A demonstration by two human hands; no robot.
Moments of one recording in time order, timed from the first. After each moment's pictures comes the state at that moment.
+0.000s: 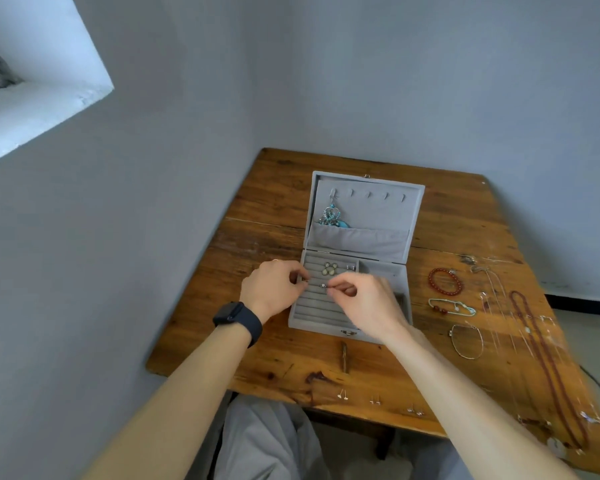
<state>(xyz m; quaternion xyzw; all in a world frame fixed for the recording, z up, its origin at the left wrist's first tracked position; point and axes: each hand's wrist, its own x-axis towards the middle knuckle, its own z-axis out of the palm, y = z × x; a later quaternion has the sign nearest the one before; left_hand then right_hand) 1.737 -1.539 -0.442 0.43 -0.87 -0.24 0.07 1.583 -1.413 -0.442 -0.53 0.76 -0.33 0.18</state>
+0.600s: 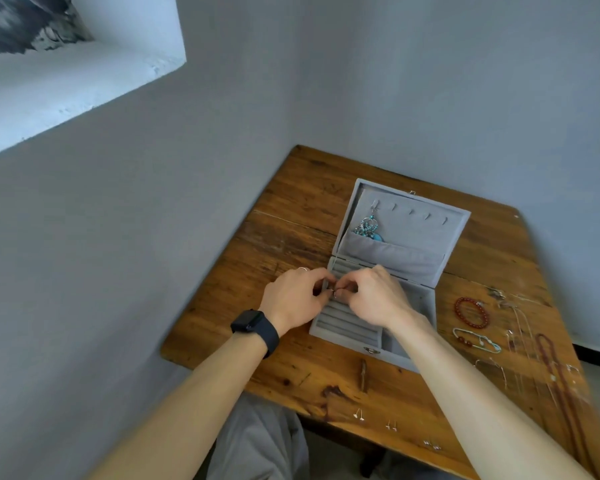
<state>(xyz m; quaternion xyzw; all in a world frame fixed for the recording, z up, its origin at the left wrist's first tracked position) 1.748 -1.538 -0.457 0.40 -0.87 -0.26 0.12 1.587 -1.471 -0.434 -0.61 0.78 -0.09 0.13</state>
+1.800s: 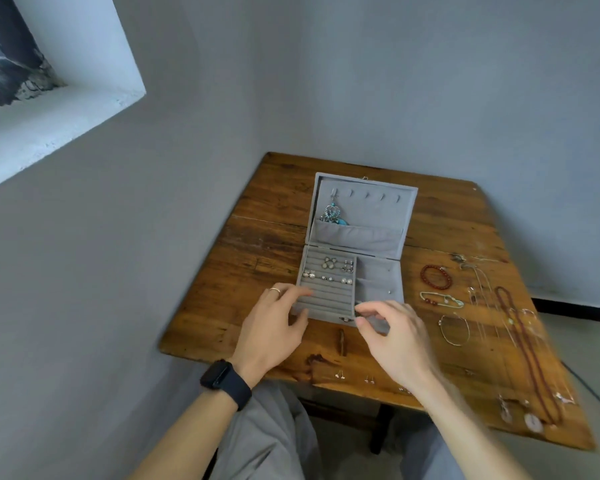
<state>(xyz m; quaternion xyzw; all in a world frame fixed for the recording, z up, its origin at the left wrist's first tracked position) 1.789 -1.456 -0.453 0.36 -0.86 -0.27 0.24 1.604 -1.323 -0.435 -0.51 0.79 -0.32 0.10</state>
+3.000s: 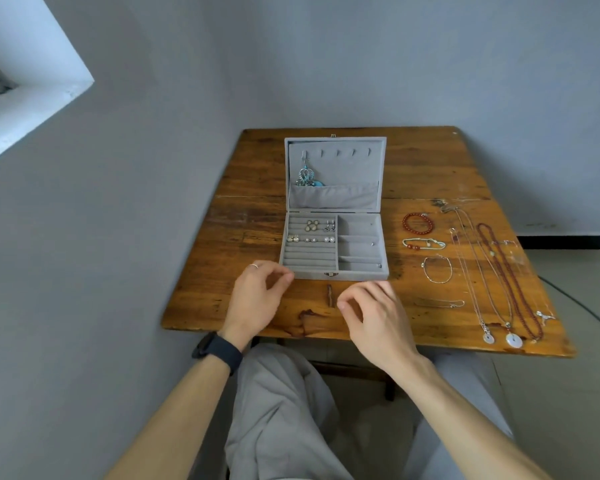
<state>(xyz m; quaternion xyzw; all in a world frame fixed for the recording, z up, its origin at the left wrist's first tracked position) 1.797 -1.444 -0.453 0.40 -0.84 -0.30 0.23 1.633 -1.283 -0.484 -0.54 0.78 -0.32 0.00</state>
